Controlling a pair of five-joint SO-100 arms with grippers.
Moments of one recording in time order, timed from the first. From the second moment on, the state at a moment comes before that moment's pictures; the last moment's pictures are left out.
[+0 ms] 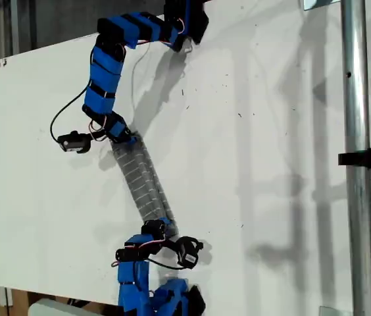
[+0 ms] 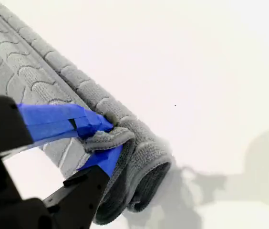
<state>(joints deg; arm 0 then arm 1) -15.0 103.0 123.5 62.2 -72.1 38.6 59.5 76.5 62.8 26.0</state>
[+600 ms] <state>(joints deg) -16.8 101.0 122.5 75.1 -82.1 40.3 59.1 75.1 69.9 27.7</state>
